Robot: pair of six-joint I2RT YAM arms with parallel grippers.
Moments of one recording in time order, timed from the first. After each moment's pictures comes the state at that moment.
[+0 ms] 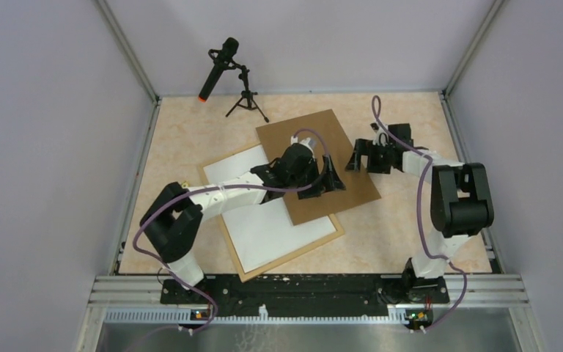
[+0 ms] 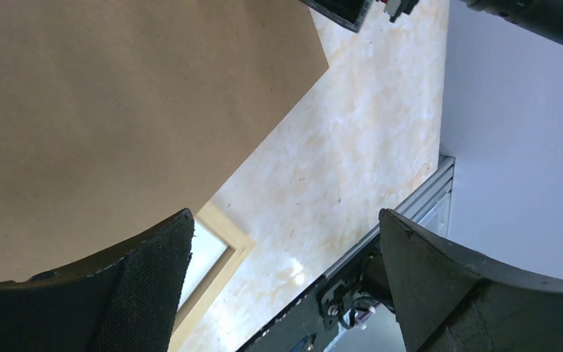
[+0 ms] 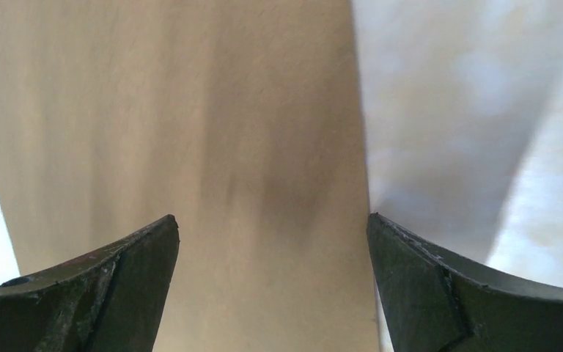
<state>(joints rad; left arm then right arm) -0.85 1.73 1.19 -0.08 0.18 -0.96 0.05 1.76 1.01 -0.16 -0.42 0.16</state>
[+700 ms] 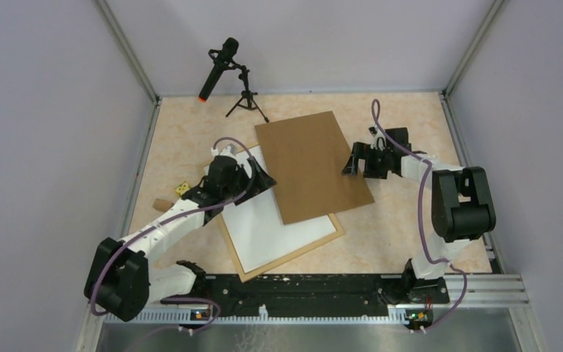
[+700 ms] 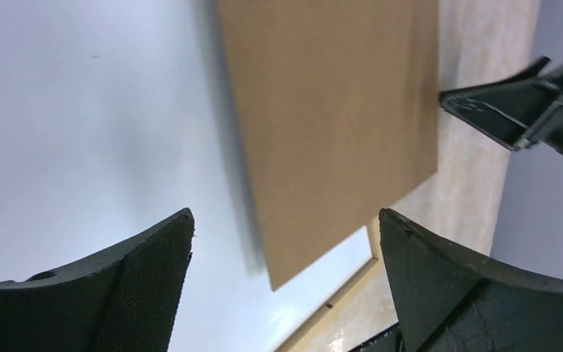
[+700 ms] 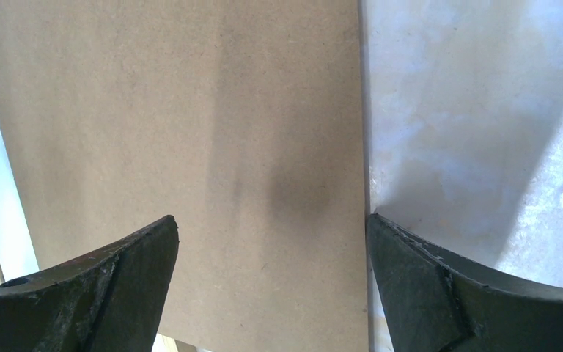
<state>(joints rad) -0.53 1.17 0.70 -0.14 0.08 -0.86 0.11 1.71 0.94 -0.15 -0.46 0.23</state>
